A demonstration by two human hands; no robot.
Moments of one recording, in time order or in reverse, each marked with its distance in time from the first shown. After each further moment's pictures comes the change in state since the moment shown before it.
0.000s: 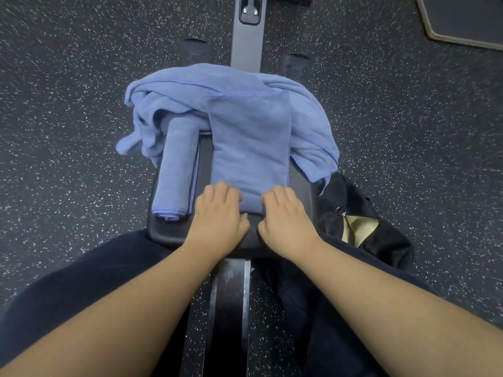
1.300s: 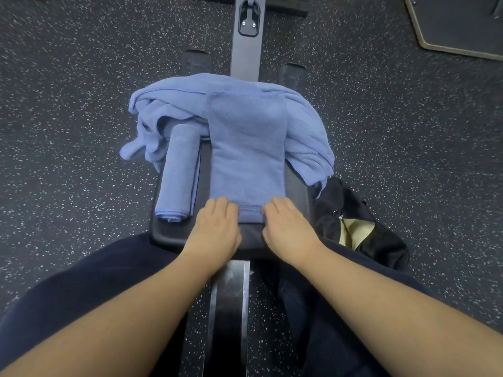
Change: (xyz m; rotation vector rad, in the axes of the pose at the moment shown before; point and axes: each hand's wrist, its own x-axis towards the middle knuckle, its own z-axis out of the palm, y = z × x) left_hand -0.016 -0.002 -0.009 0.156 -0.147 0.136; right_hand -0.010 0.002 -0.015 0.052 -0.198 -0.016
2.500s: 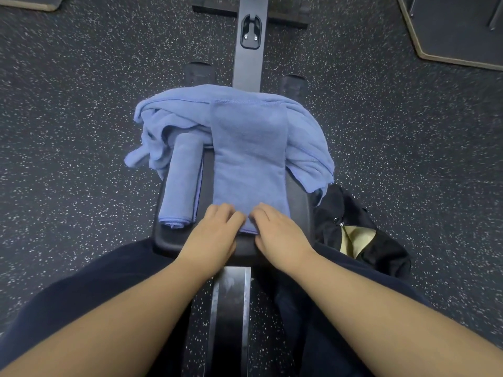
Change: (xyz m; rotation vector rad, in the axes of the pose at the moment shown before) left_hand -0.001 -0.011 -0.012 -0.256 -0.056 0.041; right_hand 0.006 -0.010 0.003 0.150 -0.073 -0.039
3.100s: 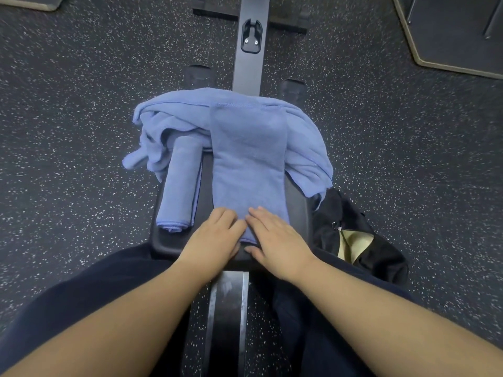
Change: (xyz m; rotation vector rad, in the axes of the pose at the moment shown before) left_hand 0.005 -0.001 0.003 0.093 0.051 0.127; right_hand -0.008 0.010 0.008 -0.119 0.043 -0.104
